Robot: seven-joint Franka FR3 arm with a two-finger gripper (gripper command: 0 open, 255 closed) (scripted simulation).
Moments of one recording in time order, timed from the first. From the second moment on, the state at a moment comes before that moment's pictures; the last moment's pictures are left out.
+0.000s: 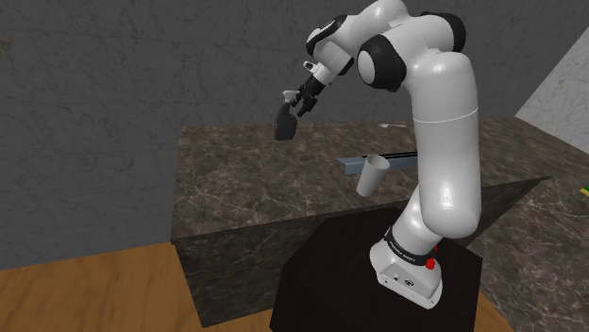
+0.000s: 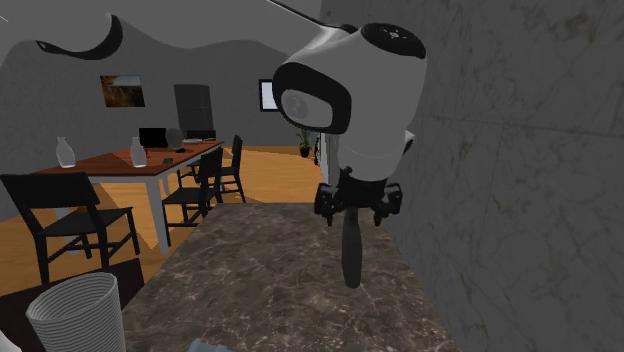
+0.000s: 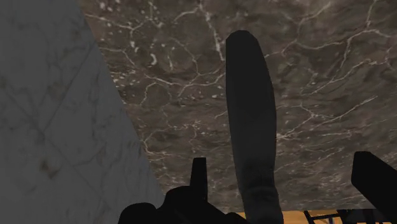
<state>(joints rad) 0.16 0.54 -0.81 -1.74 1.00 1.91 -2.01</state>
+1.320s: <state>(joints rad) 0.14 0.63 -0.75 -1.71 1.07 1.95 -2.05</state>
